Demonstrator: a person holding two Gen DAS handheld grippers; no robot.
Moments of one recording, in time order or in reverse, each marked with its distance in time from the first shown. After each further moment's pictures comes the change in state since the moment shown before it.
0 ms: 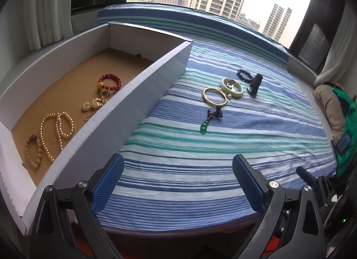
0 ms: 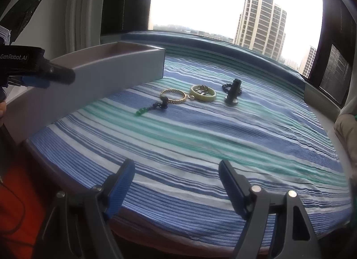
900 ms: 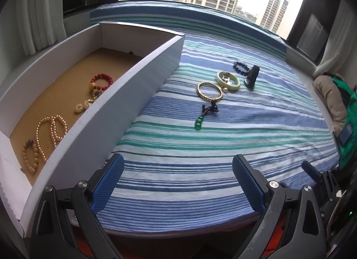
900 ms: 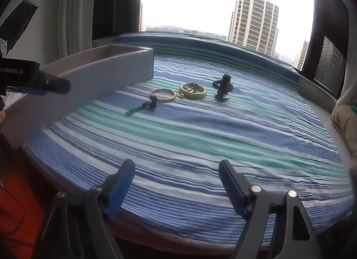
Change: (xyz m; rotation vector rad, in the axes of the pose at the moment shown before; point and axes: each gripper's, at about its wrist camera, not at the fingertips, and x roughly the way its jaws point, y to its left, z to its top) left arm 0.009 -0.016 0.001 0.046 0.030 0.009; right arm -0.001 -0.019 -0.006 0.059 -0.004 -0.022
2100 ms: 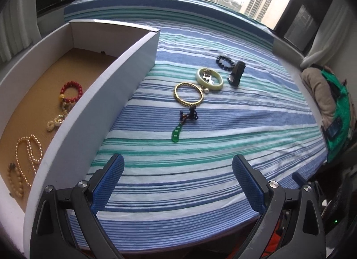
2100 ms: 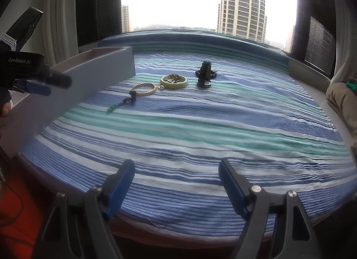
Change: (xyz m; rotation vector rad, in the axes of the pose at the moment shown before) left arm 0.028 -0.017 0.046 0.048 0.084 -0.121; right arm 0.002 -0.038 -0.018 0.121 0.017 -0.021
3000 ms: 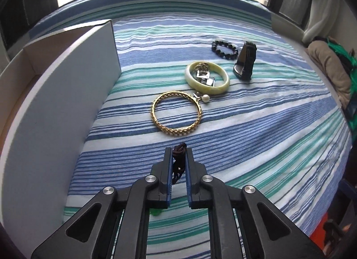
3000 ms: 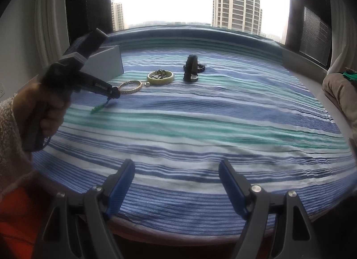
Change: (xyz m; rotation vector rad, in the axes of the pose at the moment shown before) left arm 0.107 -0.030 0.033 0.150 0.005 0.040; right arm 0.006 -0.031 0.020 0.031 0.032 0.048
